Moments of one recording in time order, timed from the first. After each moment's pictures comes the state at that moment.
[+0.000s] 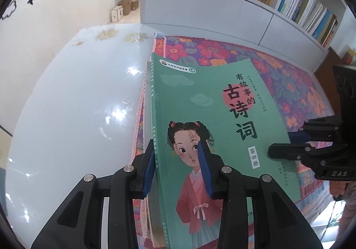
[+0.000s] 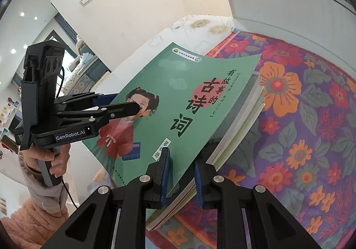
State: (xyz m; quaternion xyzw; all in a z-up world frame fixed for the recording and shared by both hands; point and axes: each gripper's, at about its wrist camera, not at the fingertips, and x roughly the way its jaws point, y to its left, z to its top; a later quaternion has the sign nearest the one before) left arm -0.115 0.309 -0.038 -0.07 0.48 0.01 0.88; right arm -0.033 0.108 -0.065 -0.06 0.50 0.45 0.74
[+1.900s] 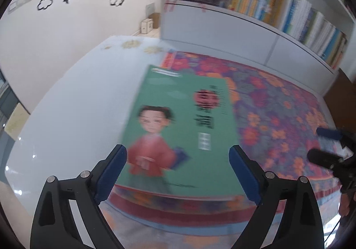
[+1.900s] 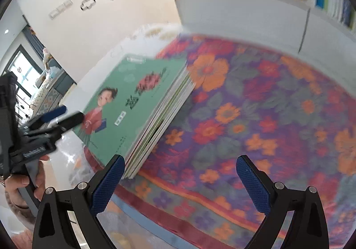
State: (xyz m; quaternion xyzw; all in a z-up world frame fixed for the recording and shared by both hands) left arm -0.171 0.237 0.000 -0.09 0.42 0.09 0.90; right arm -0.070 0.001 -0.015 -0.08 0.46 0.33 0.82
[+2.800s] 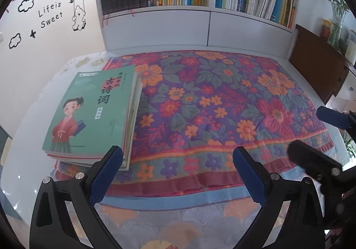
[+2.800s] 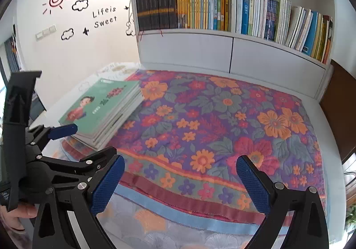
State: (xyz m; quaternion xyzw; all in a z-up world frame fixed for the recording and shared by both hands) left arm -0.212 0.079 -0.011 0.00 0.41 0.02 0.91; right arm -0.180 -0.100 -0.013 -0.07 0.36 0.20 0.91
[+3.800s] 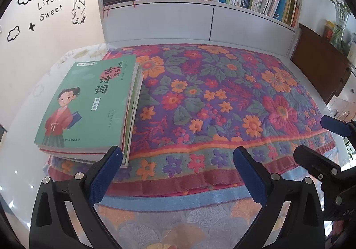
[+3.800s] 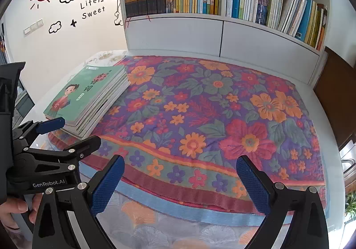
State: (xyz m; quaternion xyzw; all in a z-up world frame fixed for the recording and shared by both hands) left arm -0.205 0.091 -0.028 -0.02 0.42 0.01 0.91; right arm -0.173 -0.107 -0.035 -0.07 0.39 0.17 0.90
